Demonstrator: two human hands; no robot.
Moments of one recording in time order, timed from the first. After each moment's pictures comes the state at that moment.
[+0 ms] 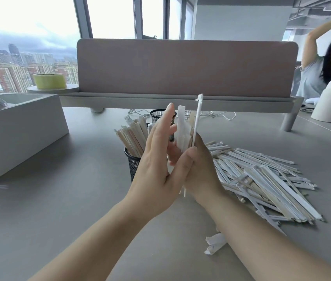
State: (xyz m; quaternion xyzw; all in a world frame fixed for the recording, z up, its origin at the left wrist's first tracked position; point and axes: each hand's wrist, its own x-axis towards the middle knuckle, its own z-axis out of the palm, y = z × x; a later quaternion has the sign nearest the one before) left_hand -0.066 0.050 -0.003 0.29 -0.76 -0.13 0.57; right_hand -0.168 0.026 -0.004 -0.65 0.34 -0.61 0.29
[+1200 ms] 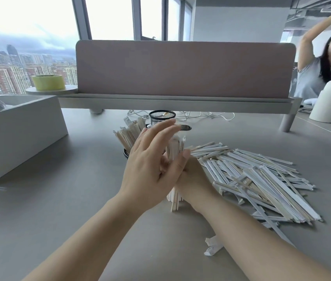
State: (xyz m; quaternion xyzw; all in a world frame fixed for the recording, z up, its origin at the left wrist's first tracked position) left_hand -0.054 0.031 -0.002 0.32 -0.78 0.01 0.54; right_hand -0.164 0.031 -0.013 -0.66 0.45 -0.52 0.30
